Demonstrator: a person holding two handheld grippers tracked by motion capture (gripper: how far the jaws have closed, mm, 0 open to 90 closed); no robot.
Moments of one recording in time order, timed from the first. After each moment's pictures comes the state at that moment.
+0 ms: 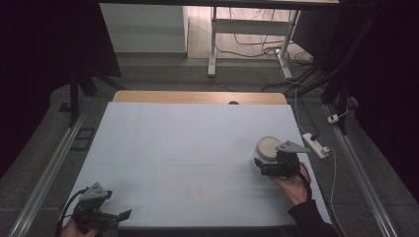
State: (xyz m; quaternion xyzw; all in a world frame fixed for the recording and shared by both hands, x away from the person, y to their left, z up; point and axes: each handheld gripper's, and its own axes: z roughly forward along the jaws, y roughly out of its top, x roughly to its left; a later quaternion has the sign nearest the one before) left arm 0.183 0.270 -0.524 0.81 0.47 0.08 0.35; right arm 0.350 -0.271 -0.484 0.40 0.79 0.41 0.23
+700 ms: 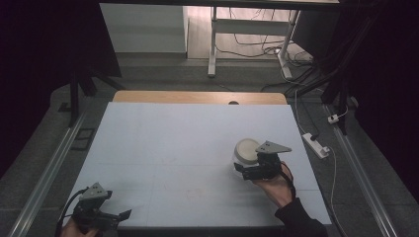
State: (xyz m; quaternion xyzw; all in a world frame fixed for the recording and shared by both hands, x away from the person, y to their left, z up) left arm 0.183 0.270 -0.524 0.81 0.47 0.08 0.35; right arm 0.340 -0.218 -0.478 0.34 0.81 0.44 0.18
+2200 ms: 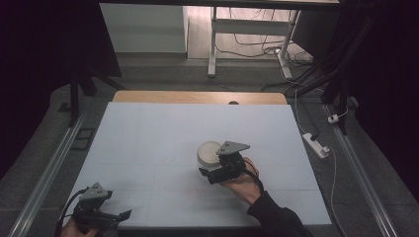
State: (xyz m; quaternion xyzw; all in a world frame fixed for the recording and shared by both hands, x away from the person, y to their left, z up) left arm 0.183 0.270 -0.525 0.81 0.46 0.08 0.35; right arm 0.337 -0.120 -0.484 0.25 0.85 0.44 0.13
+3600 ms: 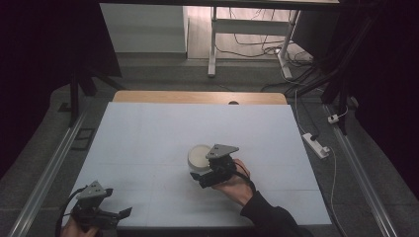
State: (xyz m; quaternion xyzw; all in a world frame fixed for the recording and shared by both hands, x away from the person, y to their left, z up) left arm 0.185 0.270 -0.520 0.80 0.45 0.08 0.38; right arm 0.331 -0.098 -0.489 0.22 0.86 0.44 0.12
